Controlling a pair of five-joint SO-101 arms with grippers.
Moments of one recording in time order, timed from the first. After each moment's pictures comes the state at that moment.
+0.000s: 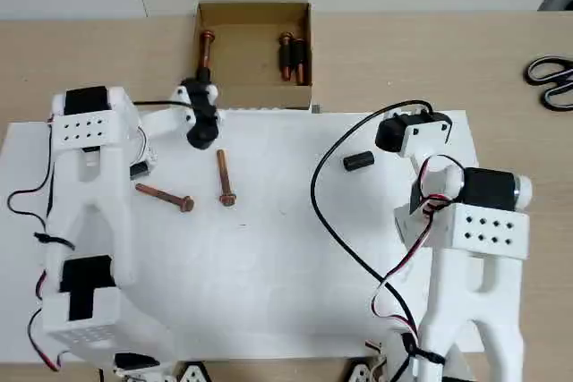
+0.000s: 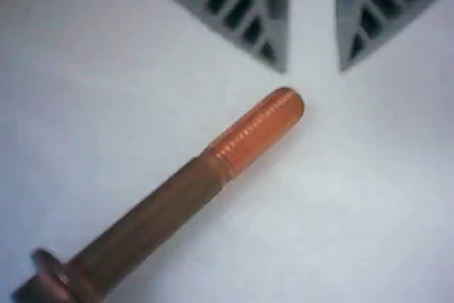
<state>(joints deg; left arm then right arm) -12.6 8.3 -0.5 88.2 -74.6 6.0 -32.8 27.0 94.7 23.5</state>
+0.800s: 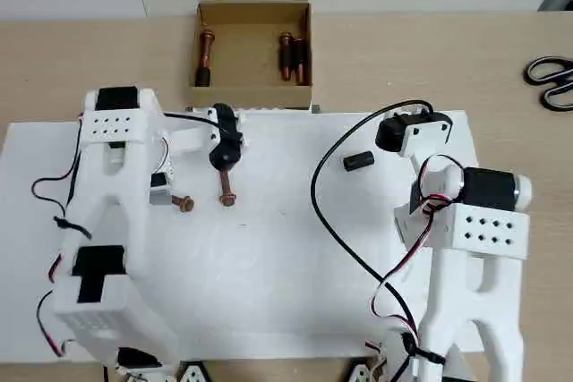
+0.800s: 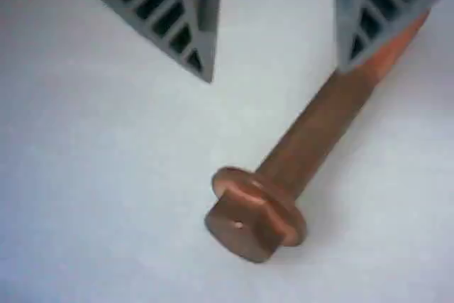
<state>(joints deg) -7.1 13.3 -0.4 93.9 -77.8 6.0 -32.8 27.0 94.7 23.3</state>
